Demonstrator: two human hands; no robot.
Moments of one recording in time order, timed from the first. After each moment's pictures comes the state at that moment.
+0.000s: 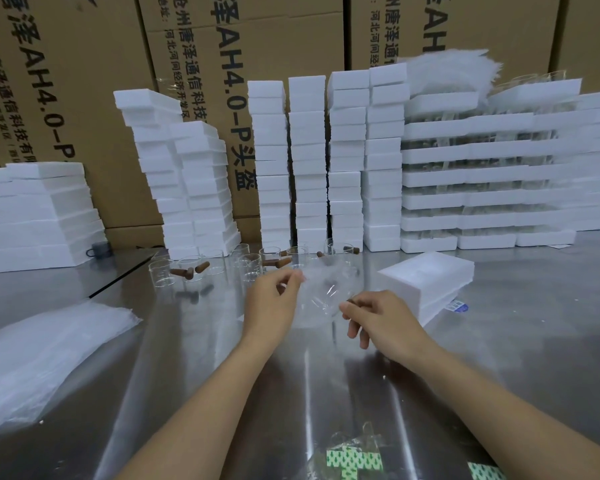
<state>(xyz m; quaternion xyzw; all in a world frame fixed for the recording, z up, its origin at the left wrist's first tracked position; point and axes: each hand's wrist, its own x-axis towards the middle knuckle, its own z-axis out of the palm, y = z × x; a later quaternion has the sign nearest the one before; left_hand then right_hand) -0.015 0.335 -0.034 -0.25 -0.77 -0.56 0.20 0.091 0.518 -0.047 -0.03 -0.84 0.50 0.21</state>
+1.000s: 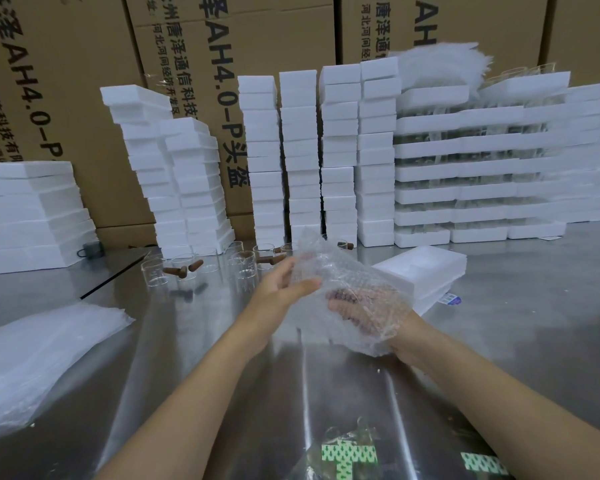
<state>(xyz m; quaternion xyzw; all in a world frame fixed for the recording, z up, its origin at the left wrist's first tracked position) 0.006 0.329 -0.016 -0.34 -0.67 -0.66 -0.09 0.092 0.526 -0.050 -0.04 -0.72 0.69 0.09</state>
